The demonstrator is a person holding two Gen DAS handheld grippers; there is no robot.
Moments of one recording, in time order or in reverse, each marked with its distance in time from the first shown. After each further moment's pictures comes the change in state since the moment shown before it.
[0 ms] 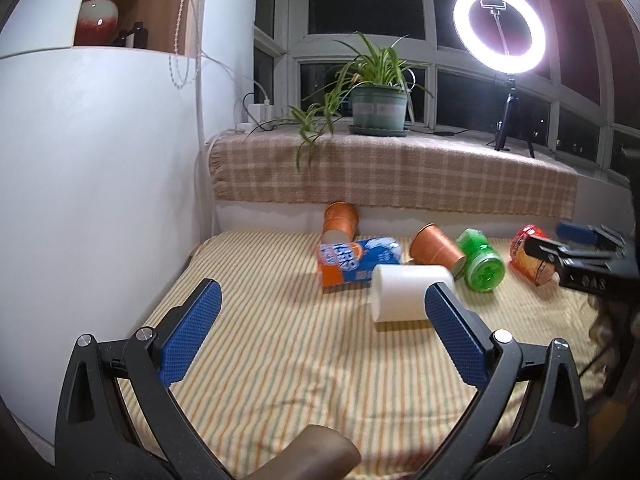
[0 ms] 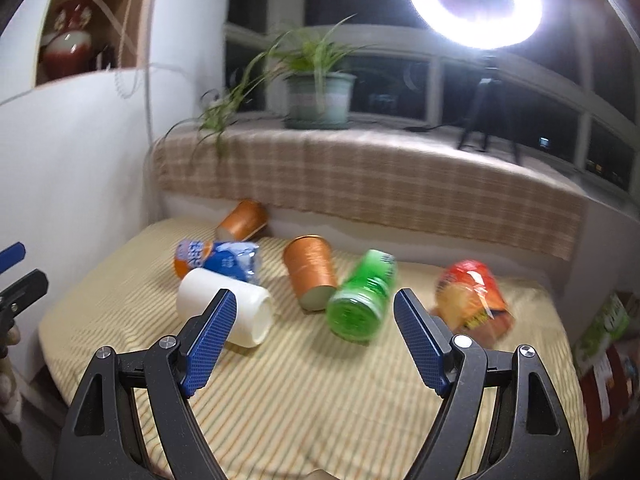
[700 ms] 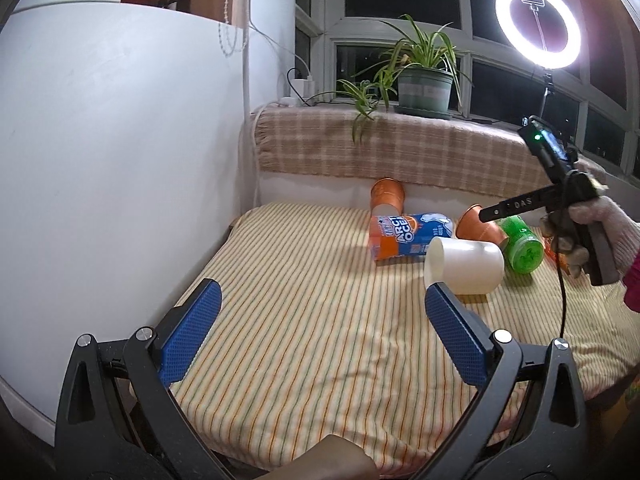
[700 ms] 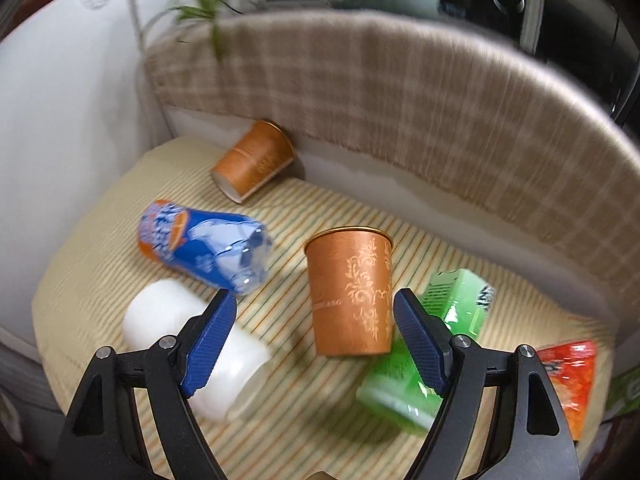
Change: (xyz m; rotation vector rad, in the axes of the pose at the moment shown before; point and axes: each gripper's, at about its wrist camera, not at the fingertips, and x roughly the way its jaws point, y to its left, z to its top) left arm 0.001 0.053 -0.021 -0.058 0.061 0.079; right arm 0.180 -0.002 0.049 -0.062 0.444 0.196
